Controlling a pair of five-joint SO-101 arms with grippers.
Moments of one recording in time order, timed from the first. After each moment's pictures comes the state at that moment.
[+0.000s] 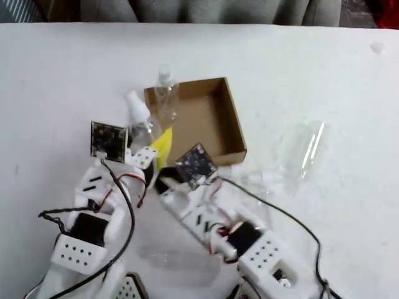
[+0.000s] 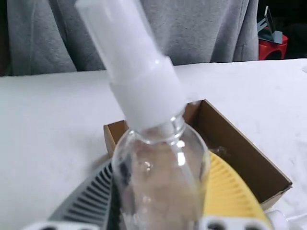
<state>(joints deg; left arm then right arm) 11.6 -71.6 76.7 24.2 6.5 -42.4 -60.4 78.9 16.2 0.2</state>
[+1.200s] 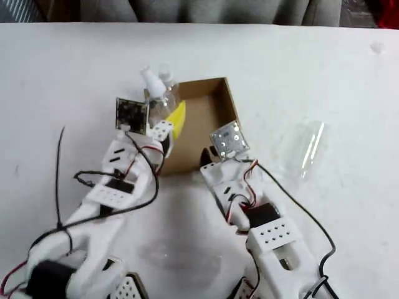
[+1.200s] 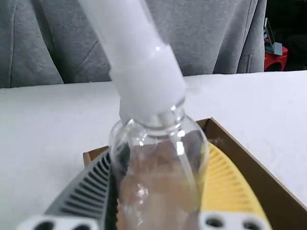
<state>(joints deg) 11.6 -23.1 70.6 -26.8 6.6 -23.7 -51.1 77.3 13.8 8.4</state>
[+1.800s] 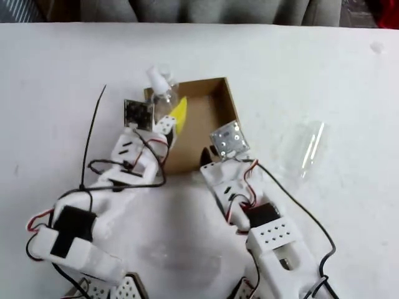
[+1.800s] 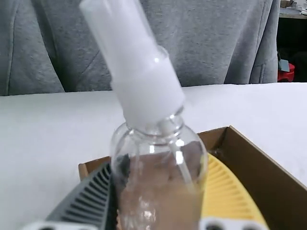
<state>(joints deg) 10.4 3.1 61.2 -43.5 6.6 -23.6 -51.1 77.3 13.7 8.4</state>
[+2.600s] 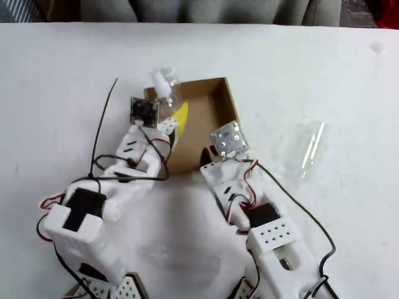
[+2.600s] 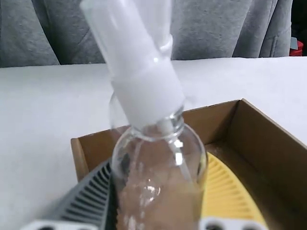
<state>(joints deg) 10.1 13.3 55.8 -43.5 6.5 -23.6 -51.1 77.3 13.7 8.4</state>
